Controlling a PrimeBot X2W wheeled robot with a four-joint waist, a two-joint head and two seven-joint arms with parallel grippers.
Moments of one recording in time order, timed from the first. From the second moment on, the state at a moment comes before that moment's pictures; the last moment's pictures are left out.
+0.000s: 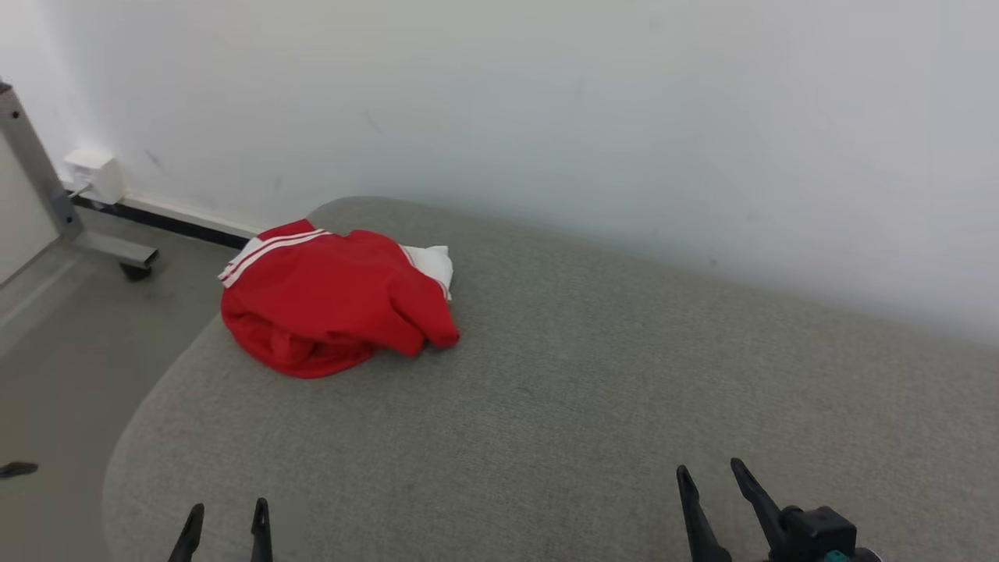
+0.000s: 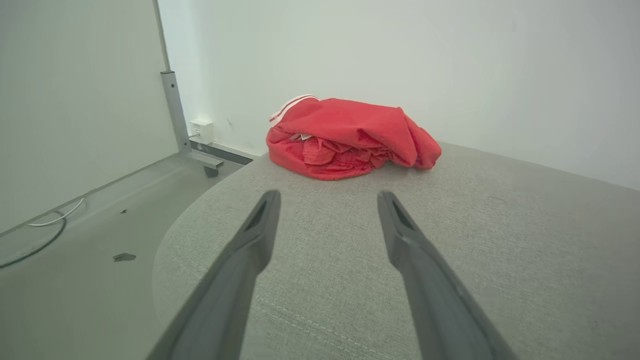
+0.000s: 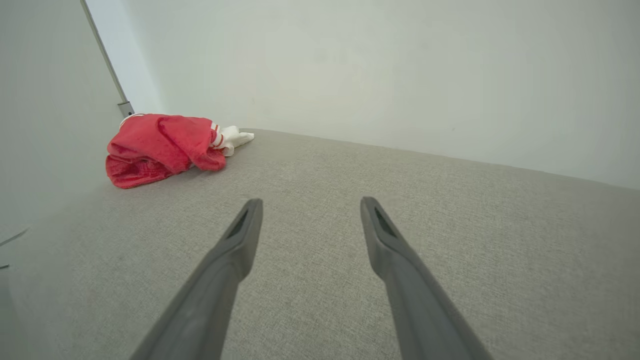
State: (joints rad) left arm 0.07 0.07 0.06 0.24 -0.10 -0.07 -0.26; right arm -0.03 -0.05 0.13 0.40 0.17 0.13 -0.25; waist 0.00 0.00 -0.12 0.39
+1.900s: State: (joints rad) left arm -0.72 0.25 0.42 0.52 -0.74 0.01 0.45; right arm -0.25 -0.05 0.32 0.26 0.05 0.13 -0.19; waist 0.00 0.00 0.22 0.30
